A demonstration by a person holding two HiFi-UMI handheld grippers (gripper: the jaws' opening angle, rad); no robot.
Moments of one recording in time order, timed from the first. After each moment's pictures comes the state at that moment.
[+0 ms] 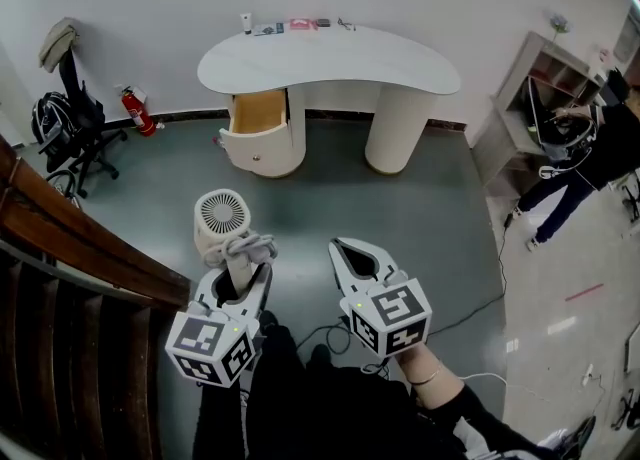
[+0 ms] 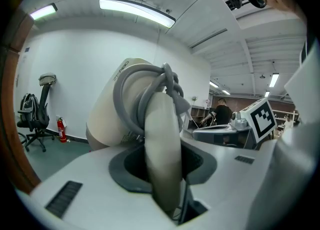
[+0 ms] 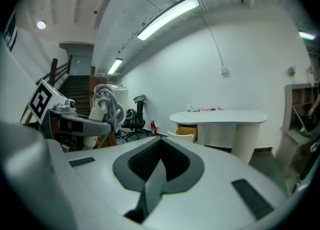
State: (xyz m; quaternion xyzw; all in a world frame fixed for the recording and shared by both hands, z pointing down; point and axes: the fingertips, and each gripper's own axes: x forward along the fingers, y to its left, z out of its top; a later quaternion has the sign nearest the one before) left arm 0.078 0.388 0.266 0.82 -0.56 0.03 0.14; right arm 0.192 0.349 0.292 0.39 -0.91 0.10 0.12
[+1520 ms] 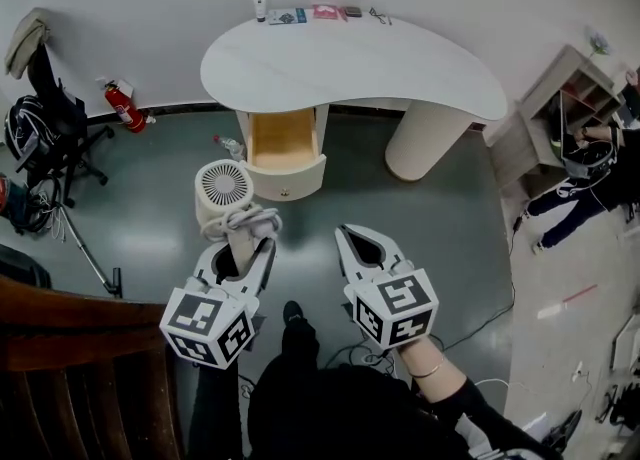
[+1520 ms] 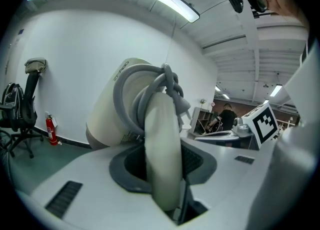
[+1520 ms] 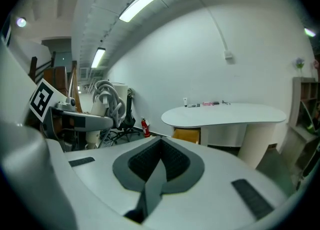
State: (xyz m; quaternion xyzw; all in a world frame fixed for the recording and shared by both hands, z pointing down) left arm -0.079 0.144 0.275 0.83 -0.53 0.02 0.17; right arm 0.041 0.125 0.312 0.42 -0.88 0.14 0.15
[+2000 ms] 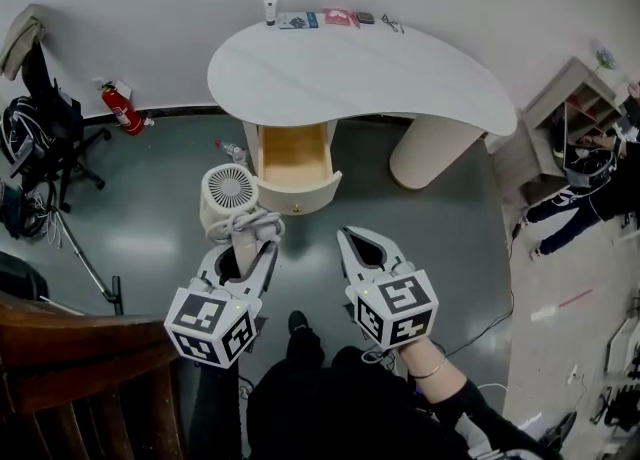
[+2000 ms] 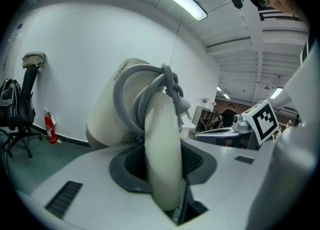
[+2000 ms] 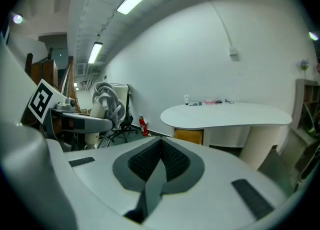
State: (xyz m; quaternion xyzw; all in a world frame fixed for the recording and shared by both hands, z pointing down) left arm -0.126 0.098 0.292 0.83 -0.52 0.03 0.19; right arm -0.004 0.078 0.322 0.43 -0.88 0.14 0.17
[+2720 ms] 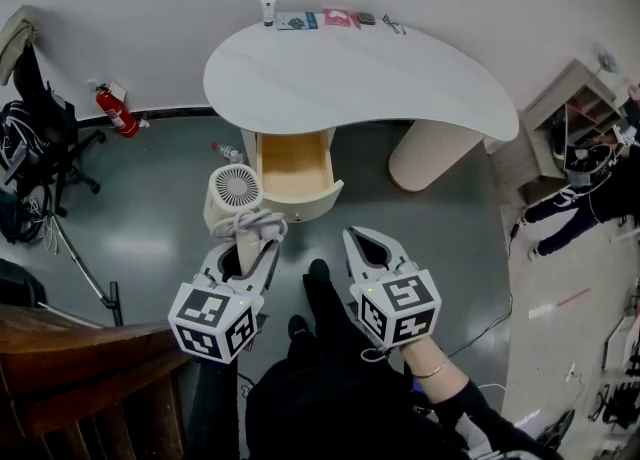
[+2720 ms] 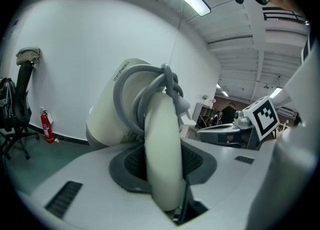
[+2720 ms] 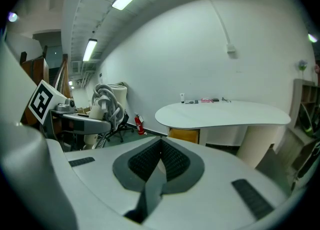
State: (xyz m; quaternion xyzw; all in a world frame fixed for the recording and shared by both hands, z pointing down) left arm -0.133 0.061 0.309 0.84 -0.51 0.04 0.20; right arm -0.003 0.044 0.331 0.44 -0.86 0.15 0.19
